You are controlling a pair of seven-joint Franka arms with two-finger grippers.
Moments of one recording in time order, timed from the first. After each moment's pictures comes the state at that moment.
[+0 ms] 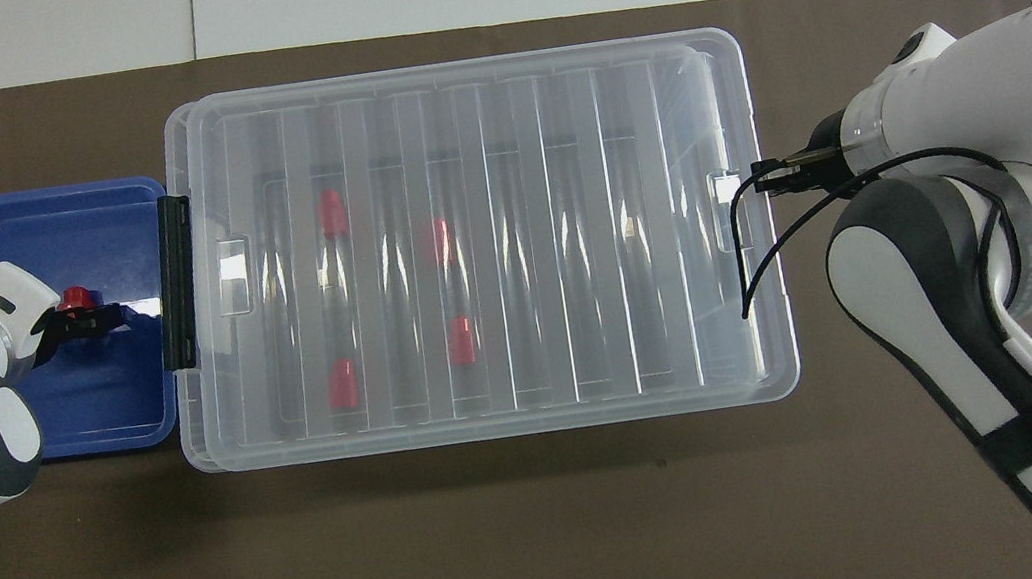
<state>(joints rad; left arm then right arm) 0.19 0.27 -0.06 -2.20 -0.05 2.77 0.24 0.18 0.13 -0.03 -1.85 0.16 2.12 0.04</state>
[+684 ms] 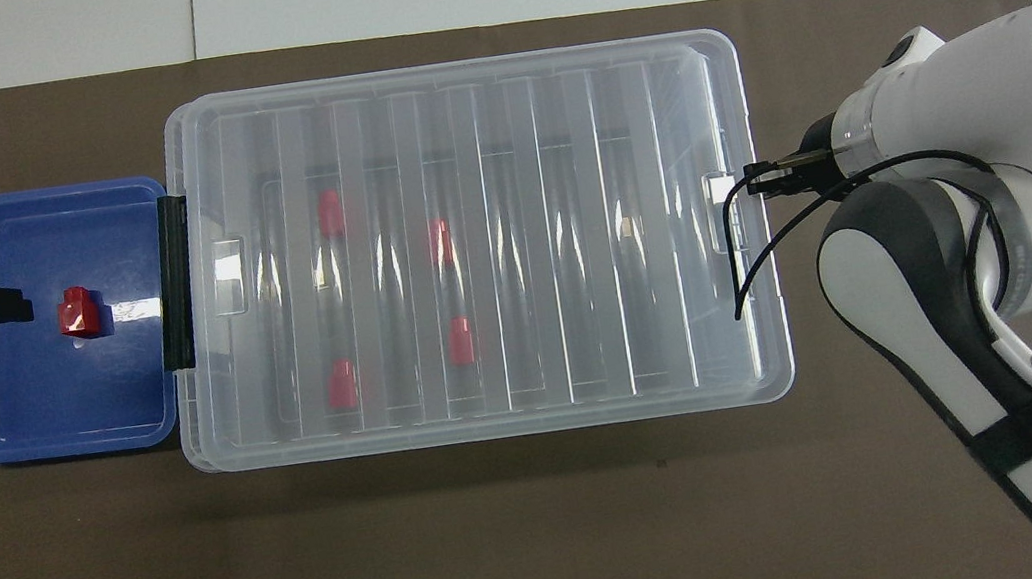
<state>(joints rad) 0.19 0.04 -0.07 -1.88 -0.05 2.01 0.18 0.18 0.14 -0.03 -1.85 0.17 2.12 0.05</state>
